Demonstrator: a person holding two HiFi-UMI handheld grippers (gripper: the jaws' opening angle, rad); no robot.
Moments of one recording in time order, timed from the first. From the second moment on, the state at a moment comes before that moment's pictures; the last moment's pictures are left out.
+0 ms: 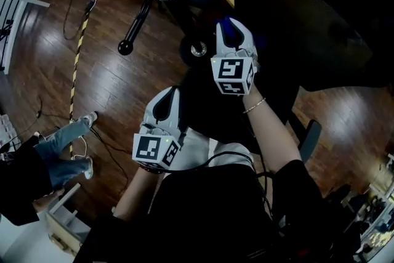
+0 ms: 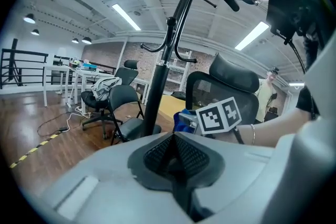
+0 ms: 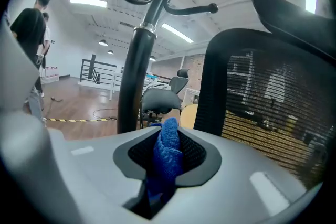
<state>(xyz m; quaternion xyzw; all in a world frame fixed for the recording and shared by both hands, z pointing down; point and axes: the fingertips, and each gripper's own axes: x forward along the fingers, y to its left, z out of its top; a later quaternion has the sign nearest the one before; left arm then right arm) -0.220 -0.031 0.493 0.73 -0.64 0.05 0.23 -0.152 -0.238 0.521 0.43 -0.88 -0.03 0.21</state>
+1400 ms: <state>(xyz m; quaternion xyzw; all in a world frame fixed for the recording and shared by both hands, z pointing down) -0.083 -0.025 0.613 0.76 -0.58 0.12 0.28 0.269 -0.184 0.599 0.73 -0.66 0.10 0.16</state>
